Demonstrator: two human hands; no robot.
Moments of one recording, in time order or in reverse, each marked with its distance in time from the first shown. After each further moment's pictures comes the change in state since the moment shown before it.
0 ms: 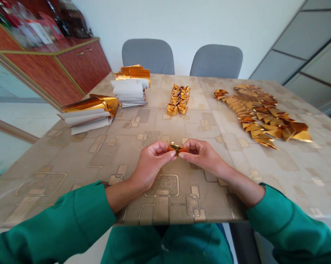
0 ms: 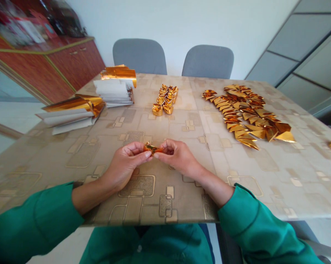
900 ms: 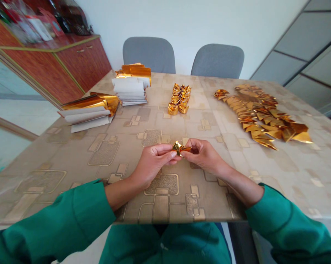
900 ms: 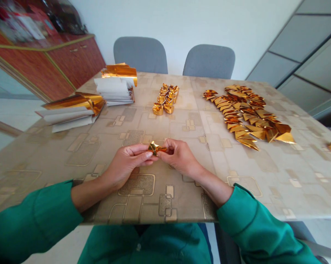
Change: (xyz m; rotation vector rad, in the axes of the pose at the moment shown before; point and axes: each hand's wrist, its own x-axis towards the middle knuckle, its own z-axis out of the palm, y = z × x) left_hand 0.001 0.003 -0.004 0.070 -0.147 -0.111; right_hand 0.000 -0.001 -0.001 0.005 0.008 0.035
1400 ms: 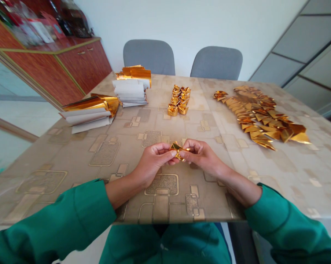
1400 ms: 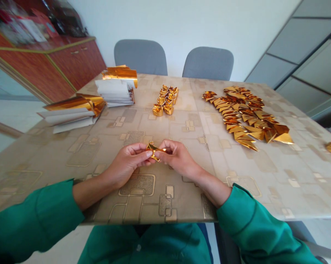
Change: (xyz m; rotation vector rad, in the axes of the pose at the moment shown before) left_hand 0.003 -0.002 0.000 -0.082 0.007 0.018; right_hand -0.006 -0.009 0.004 0.164 -0.093 -0.002
